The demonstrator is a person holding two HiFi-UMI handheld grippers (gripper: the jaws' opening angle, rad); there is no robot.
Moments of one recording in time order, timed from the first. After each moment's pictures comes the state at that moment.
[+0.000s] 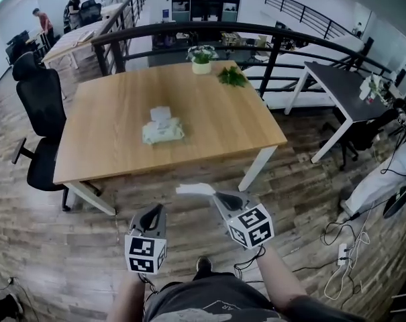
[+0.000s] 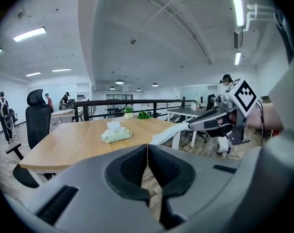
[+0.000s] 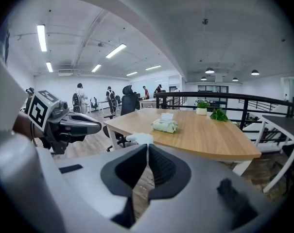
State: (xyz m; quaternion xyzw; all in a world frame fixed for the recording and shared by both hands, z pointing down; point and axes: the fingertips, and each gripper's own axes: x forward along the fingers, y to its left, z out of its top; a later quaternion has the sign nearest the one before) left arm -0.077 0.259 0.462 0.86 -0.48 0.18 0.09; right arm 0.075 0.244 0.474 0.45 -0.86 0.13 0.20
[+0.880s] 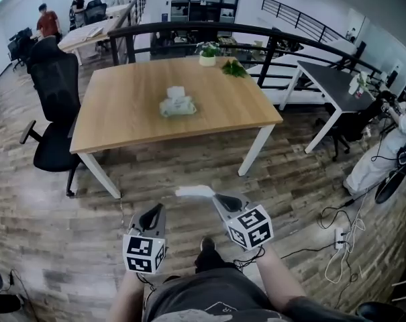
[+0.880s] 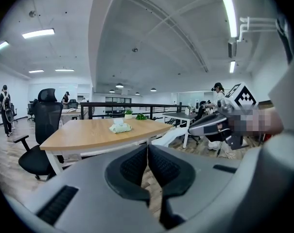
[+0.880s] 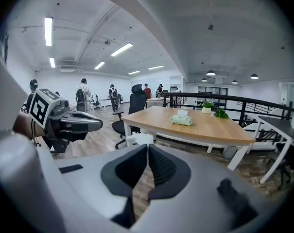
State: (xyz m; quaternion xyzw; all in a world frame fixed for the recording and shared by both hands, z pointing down) left arm -0.171 0.461 0.452 0.87 -0.47 0.15 0.10; right arm -0.021 0.450 0.467 0.45 -0.86 0.13 0.21
